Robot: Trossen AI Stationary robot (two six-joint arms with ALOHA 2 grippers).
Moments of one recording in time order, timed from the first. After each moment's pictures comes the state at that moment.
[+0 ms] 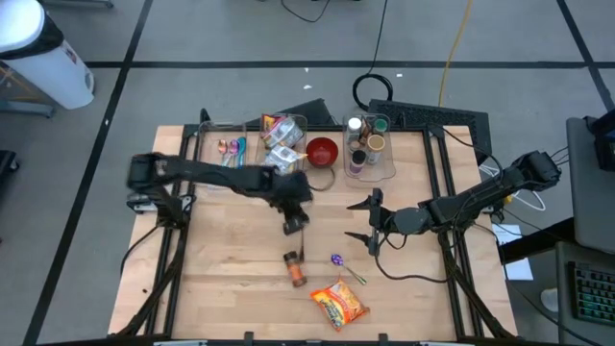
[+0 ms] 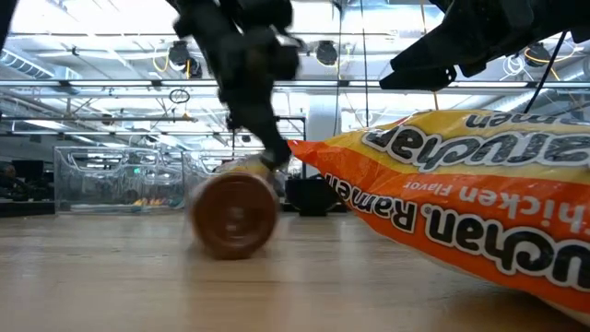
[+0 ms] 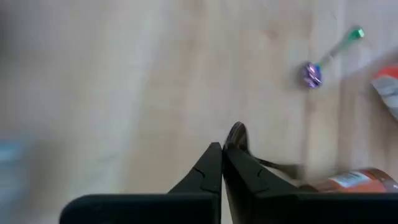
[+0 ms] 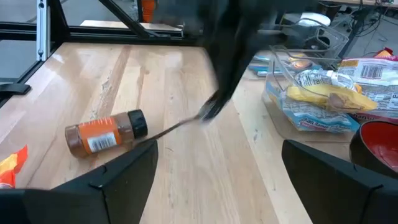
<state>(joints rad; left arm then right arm) 0.05 1.72 1.23 -0.52 0.15 -0.21 0.34 1.16 0.52 0.29 0.44 0.11</state>
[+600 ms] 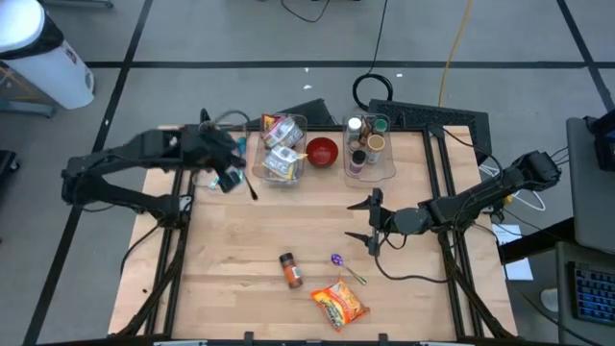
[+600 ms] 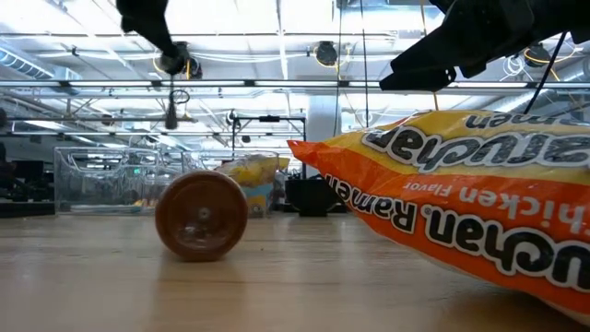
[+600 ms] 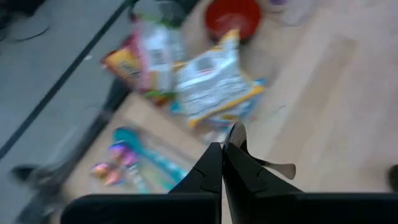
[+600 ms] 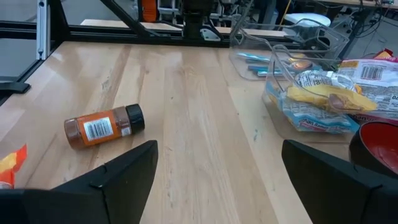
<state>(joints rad) 0.19 1.09 1.30 -1.14 -0.31 -0.24 0.34 1.16 0.52 0.28 0.44 0.10</state>
